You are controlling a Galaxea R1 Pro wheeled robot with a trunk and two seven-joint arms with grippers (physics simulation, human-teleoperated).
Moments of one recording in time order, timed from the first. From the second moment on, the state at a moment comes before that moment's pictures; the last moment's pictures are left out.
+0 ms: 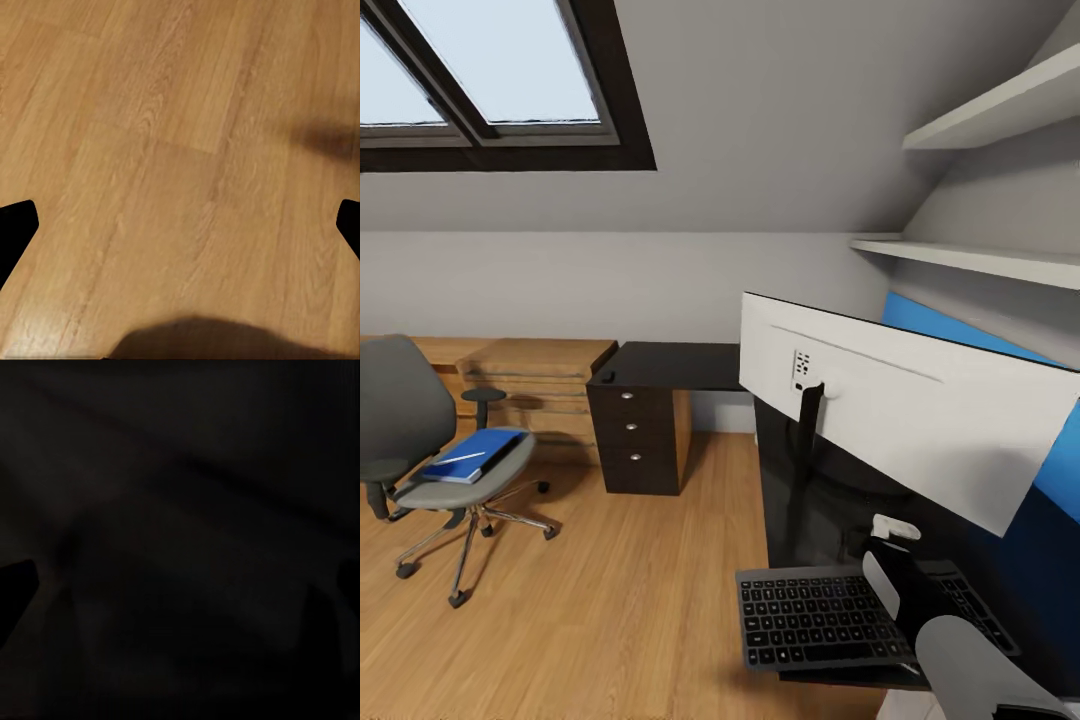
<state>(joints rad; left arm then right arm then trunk) 0.00 -0.01 -0.21 -0.72 0.34 -0.08 0.24 -0.68 -0.05 -0.08 -0.49 -0.22 0.23 -0.27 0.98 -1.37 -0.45</state>
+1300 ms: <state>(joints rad) 0.00 -0.01 -0.21 -0.71 0.34 -0.08 0.24 -0.68 -0.05 -0.08 -0.48 -0.22 0.23 -0.27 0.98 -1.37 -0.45</state>
